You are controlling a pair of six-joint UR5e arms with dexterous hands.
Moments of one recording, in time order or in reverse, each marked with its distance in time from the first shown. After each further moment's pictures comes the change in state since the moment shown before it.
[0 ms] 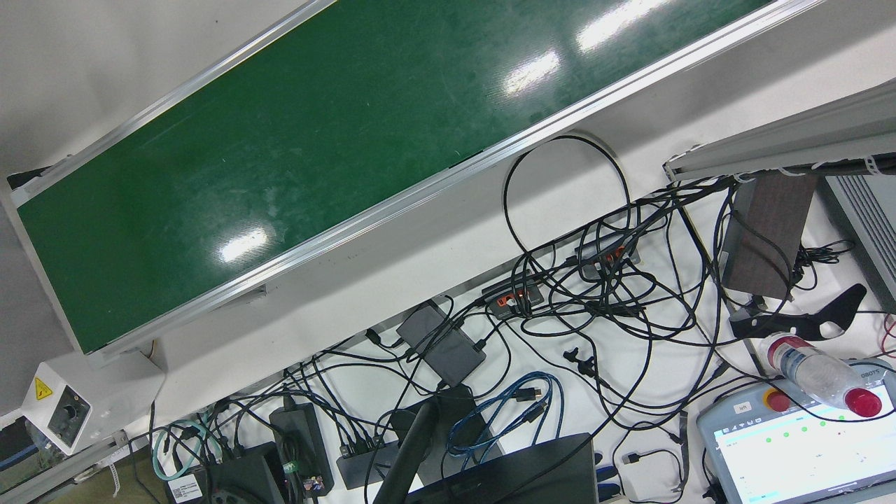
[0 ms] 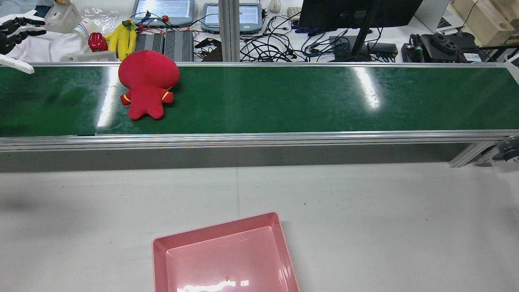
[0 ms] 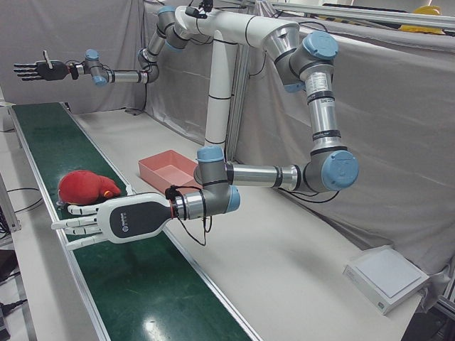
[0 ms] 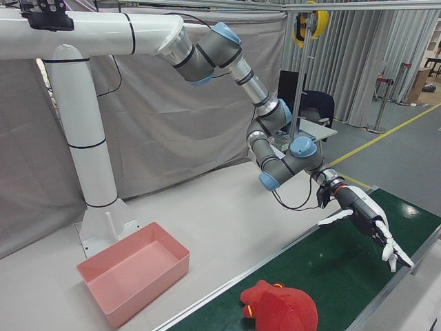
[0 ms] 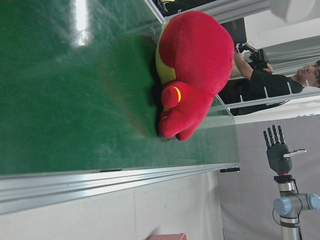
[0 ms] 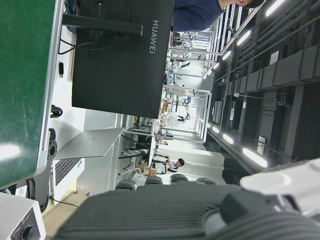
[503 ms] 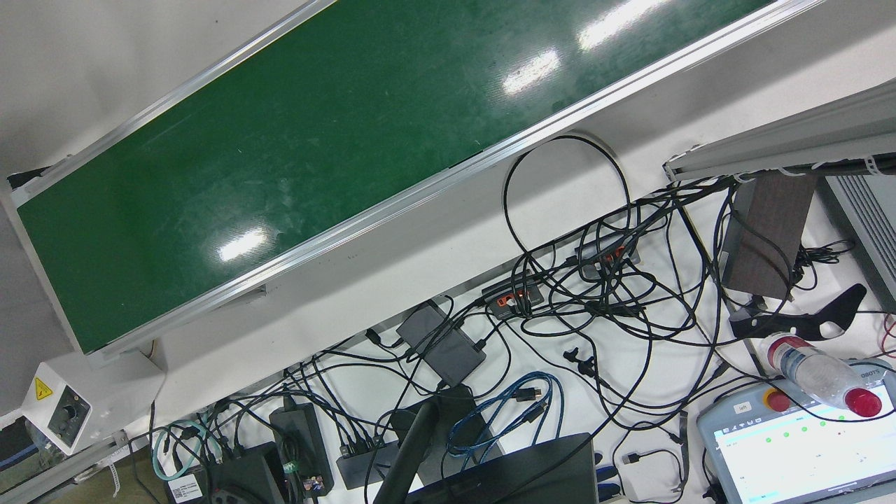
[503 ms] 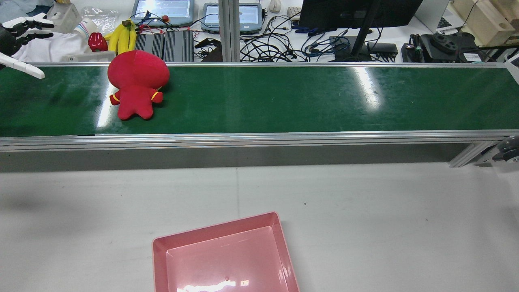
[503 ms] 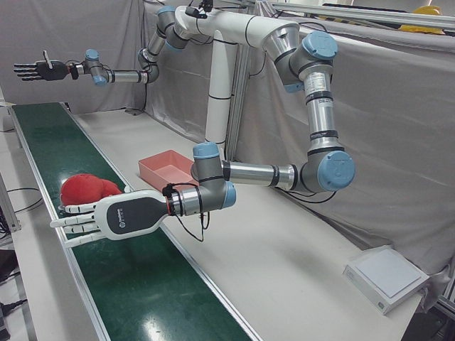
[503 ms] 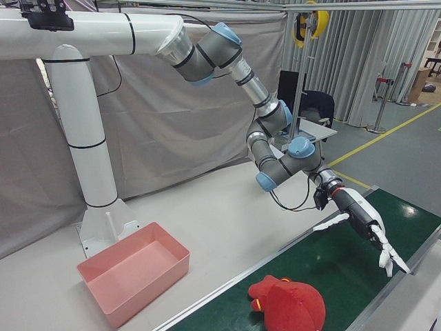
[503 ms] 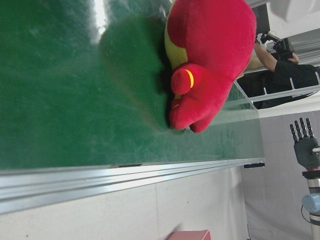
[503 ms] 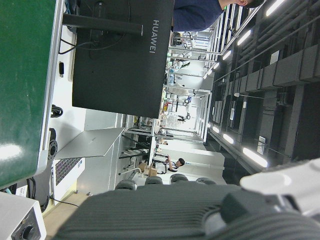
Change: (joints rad) left arm 0.016 -0.019 -0.010 0.047 0.005 0.083; right arm 0.000 0.000 -0.001 -0.001 0.000 0.000
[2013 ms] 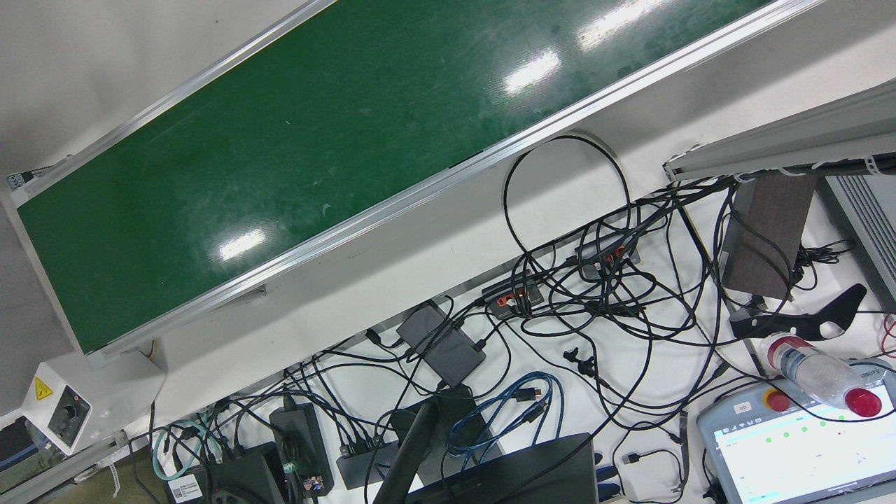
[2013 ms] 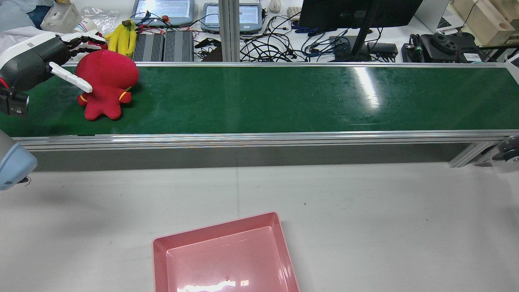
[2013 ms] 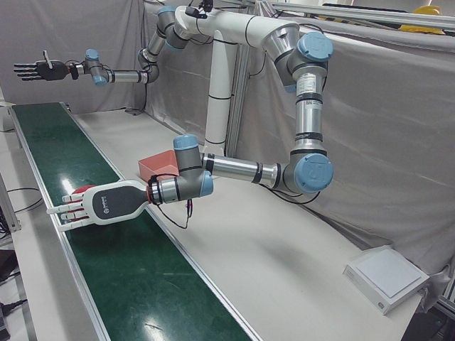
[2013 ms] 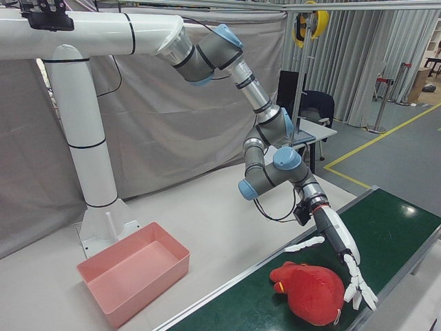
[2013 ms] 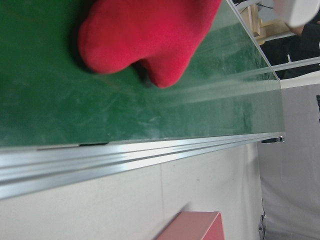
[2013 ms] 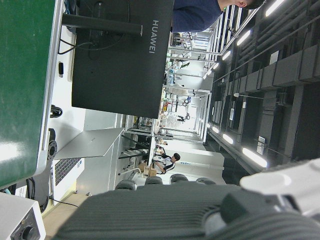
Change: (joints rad) left arm 0.104 -0.116 0.014 0.110 0.017 0.077; right arm 0.000 0.000 0.001 0.001 0.000 0.000
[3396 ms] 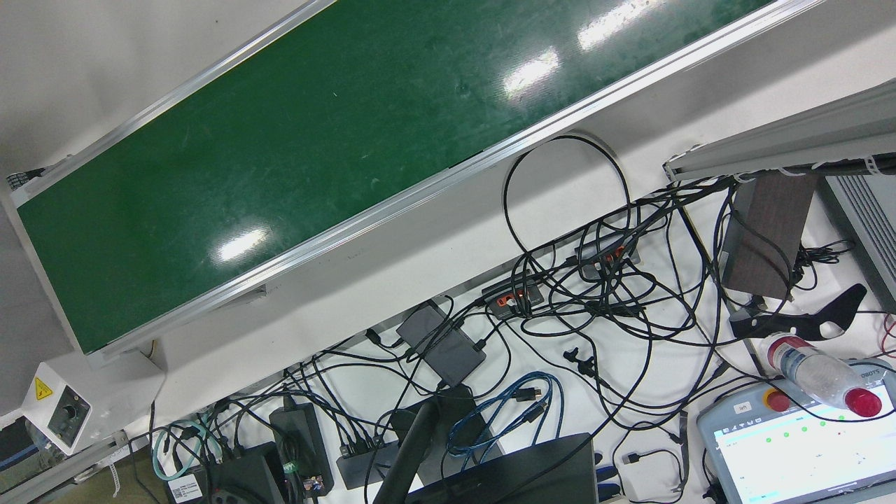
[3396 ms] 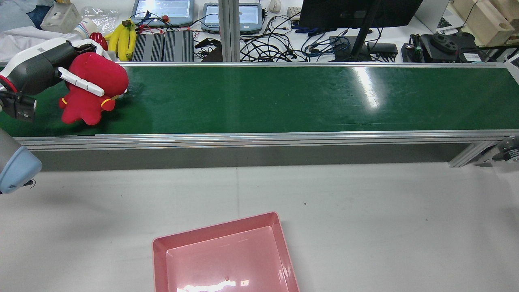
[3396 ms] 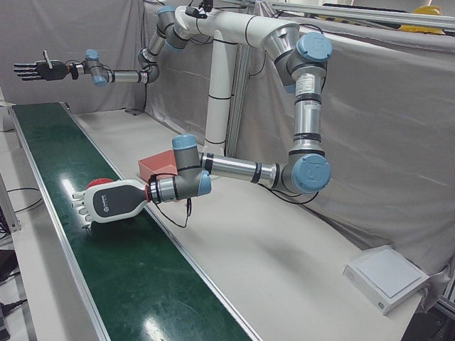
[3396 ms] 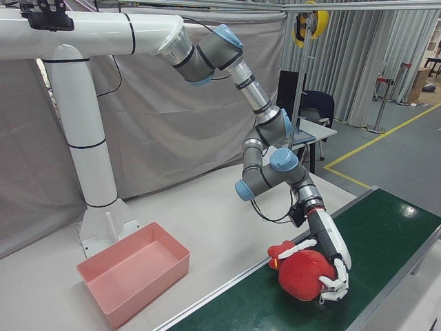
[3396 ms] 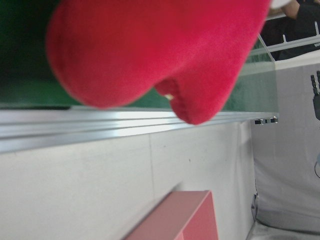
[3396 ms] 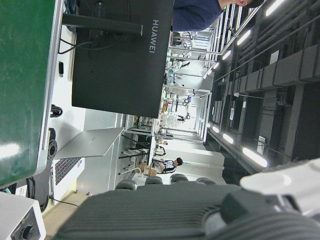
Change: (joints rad) left arm 0.019 -0.004 -0.020 0.002 0.035 -0.001; right arm 0.001 0.000 0.000 -0.001 0.000 0.000
